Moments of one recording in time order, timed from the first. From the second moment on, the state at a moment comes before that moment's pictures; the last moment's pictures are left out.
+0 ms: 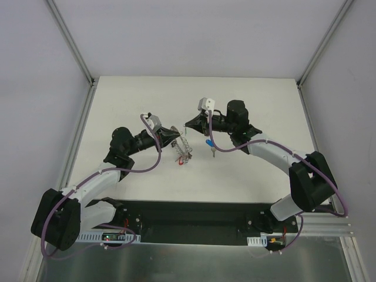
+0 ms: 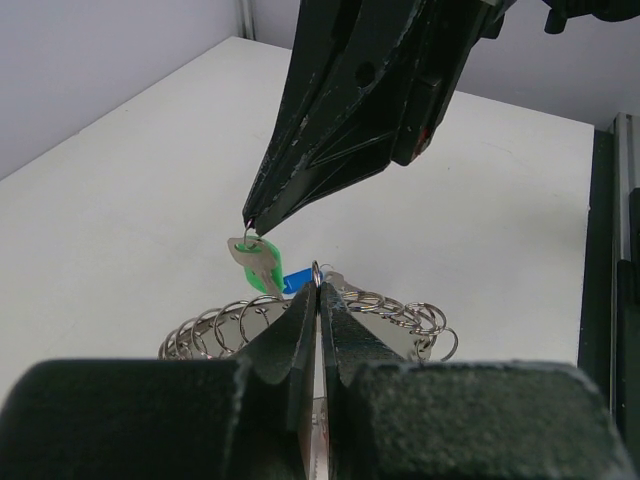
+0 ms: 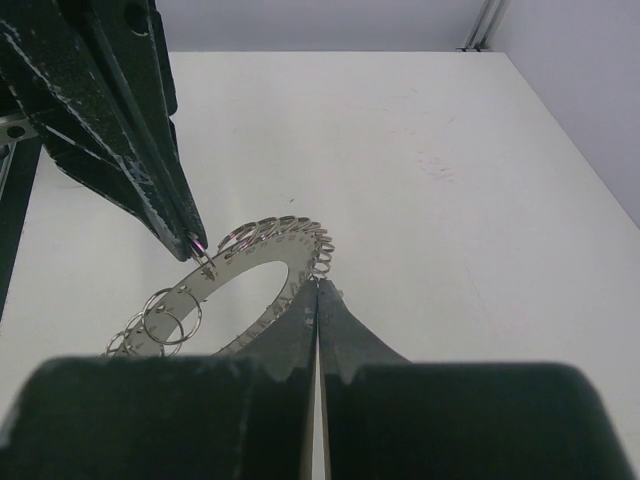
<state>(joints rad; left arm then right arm) -0.41 1.08 0.49 0.66 0.73 -0.08 0.59 1.53 0.98 0.39 -0.78 -0.26</state>
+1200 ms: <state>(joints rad) -0.41 1.09 0.48 0.68 0.73 -0.09 0.55 1.52 0.97 0.42 -1.02 -0.27</state>
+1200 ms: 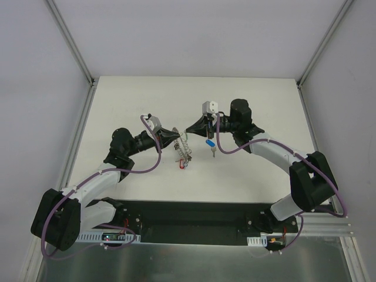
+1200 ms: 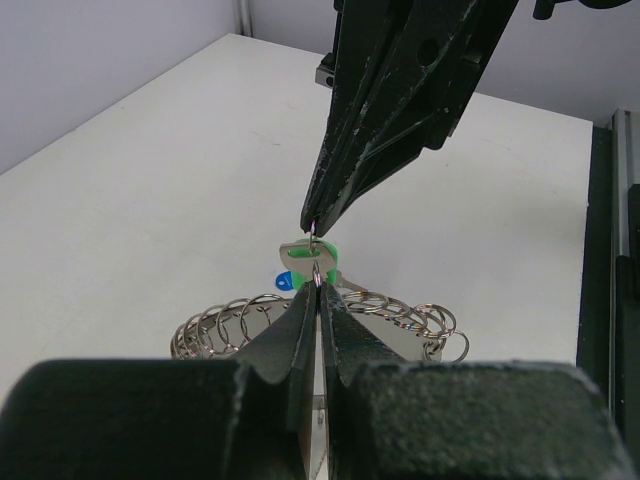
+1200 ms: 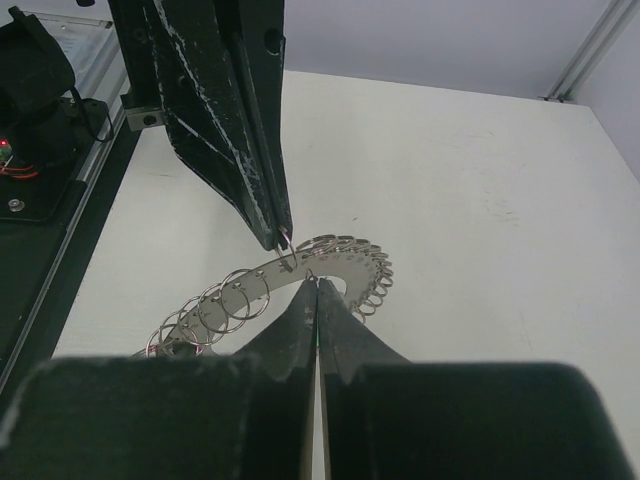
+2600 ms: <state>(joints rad) -0.40 1.09 0.48 0.69 0.80 -0.10 0.56 1.52 0.97 0.37 -1.09 -0.33</state>
